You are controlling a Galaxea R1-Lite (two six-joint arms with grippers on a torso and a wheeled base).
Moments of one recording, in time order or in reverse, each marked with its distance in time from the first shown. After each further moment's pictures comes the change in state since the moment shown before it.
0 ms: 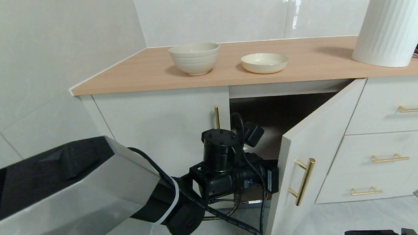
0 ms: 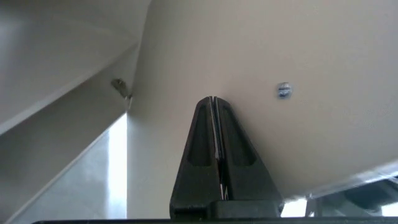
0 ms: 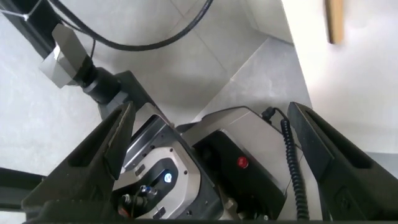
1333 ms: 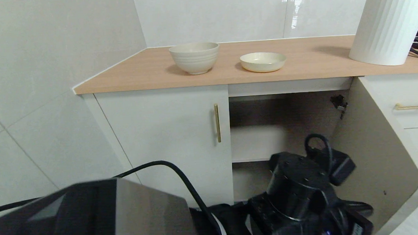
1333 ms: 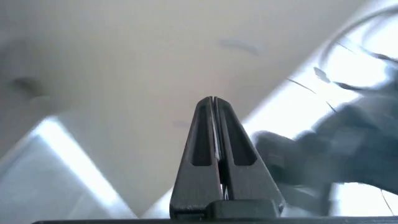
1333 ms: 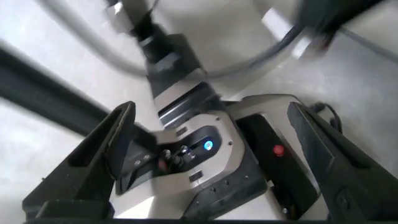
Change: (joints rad) left arm -0.293 0.022 -0.173 0.178 0.104 0.000; right arm 0.253 -0.226 -0.013 0.195 0.000 -0.014
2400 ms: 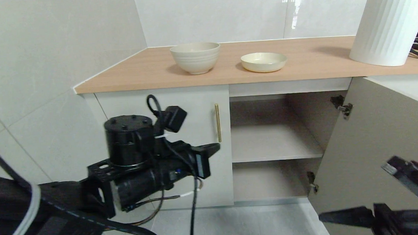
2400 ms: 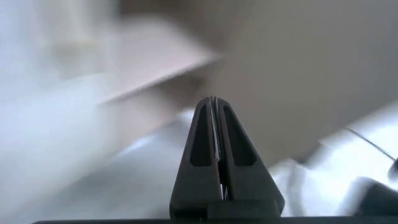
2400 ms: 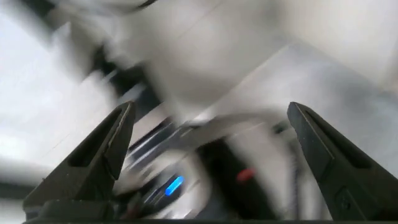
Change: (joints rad) left arm 0.523 -0.460 0.540 -0.058 0.109 0.040; right arm -0.116 0.329 -0.310 0.043 -0.023 -0.073
